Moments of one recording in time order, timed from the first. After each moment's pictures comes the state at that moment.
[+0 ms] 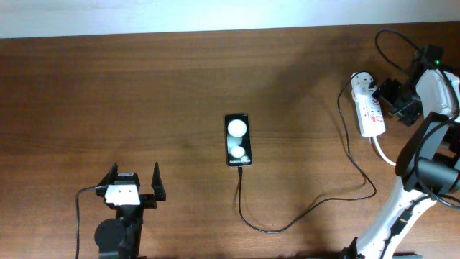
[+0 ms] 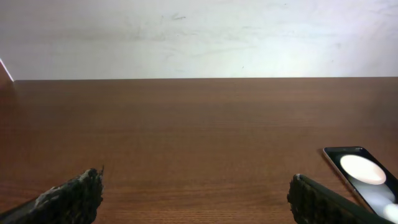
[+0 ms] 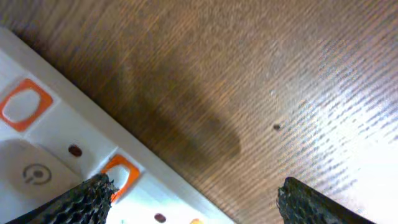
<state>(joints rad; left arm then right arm) 0.04 0.05 0.01 -0.08 0.04 0.02 -0.41 2.24 1.80 -0.95 0.02 0.41</state>
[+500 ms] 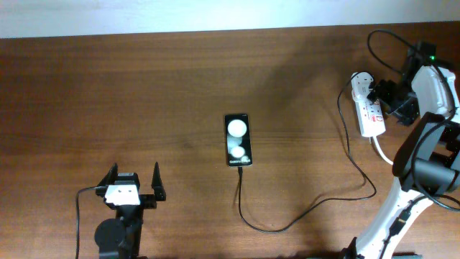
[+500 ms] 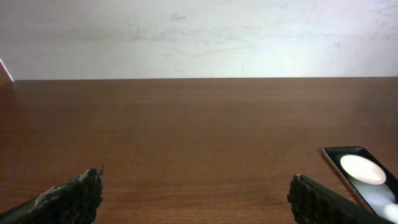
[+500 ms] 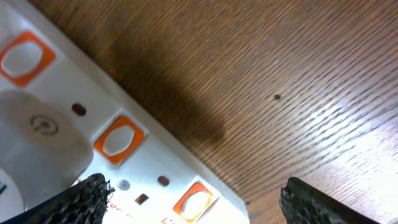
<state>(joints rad) 0.04 0.05 0.01 -0.08 0.04 0.02 -0.40 2.23 1.82 -1.03 0.05 0.39</state>
